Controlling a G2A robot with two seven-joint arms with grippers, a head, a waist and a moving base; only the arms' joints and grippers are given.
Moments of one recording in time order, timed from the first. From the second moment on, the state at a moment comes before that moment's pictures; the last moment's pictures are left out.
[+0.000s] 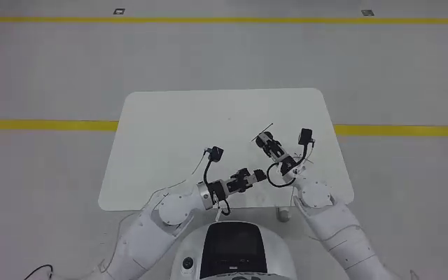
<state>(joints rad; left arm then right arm) 1.43 -1.19 -0.93 -1.71 0.00 -0.21 -0.50 -1.41 -1.23 1.12 -1.41 0.11 -0.34 0.16</state>
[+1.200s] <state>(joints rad) 1.39 -1.20 -0.93 -1.60 -0.28 -0.28 -0.48 -1.52 -1.22 1.22 -1.53 0.21 -0.34 0.34</state>
